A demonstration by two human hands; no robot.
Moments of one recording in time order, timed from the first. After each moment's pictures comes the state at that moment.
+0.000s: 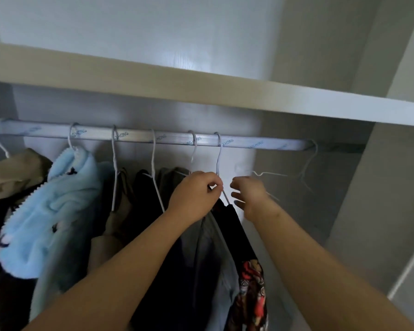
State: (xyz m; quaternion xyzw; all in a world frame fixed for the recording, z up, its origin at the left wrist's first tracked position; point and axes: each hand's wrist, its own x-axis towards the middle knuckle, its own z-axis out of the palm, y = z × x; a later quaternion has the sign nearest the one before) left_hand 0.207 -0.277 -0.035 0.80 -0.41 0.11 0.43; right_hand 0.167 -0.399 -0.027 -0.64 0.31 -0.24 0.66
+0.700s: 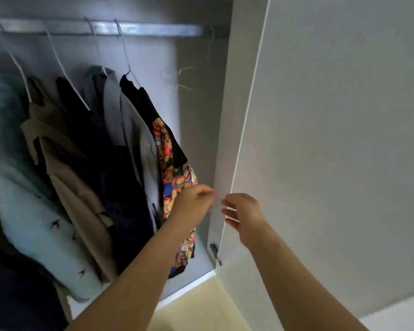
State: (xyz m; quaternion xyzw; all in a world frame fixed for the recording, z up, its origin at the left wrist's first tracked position) left_hand -0.065 -0.239 -0.184 0.73 -0.32 -0.26 0.54; right_hand -0.160 -0.307 -0.182 -0.49 0.47 -0.24 0.70
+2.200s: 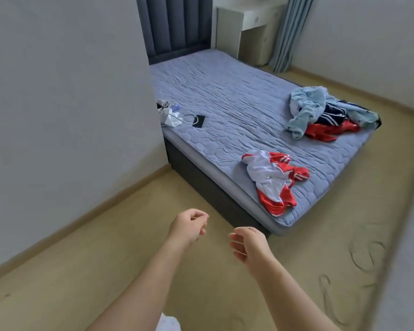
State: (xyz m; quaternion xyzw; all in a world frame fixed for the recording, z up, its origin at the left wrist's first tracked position) left_hand -0.887 0.169 -0.286 0.35 -0.72 -0.60 -0.04; right_hand -0.933 0.307 -0.316 0.24 0.67 -0.62 0.32
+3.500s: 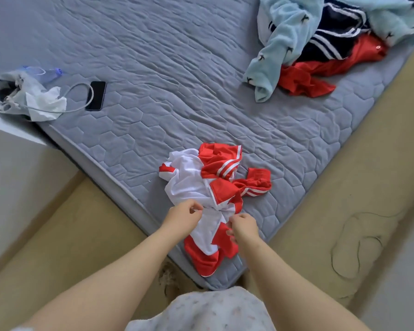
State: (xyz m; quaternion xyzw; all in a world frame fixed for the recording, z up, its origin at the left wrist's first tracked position) left_hand -1.464 0.331 -0.476 0.32 -0.81 -0.39 -0.30; right_hand -1.487 0.477 -0.517 0.36 0.66 -0.53 0.40
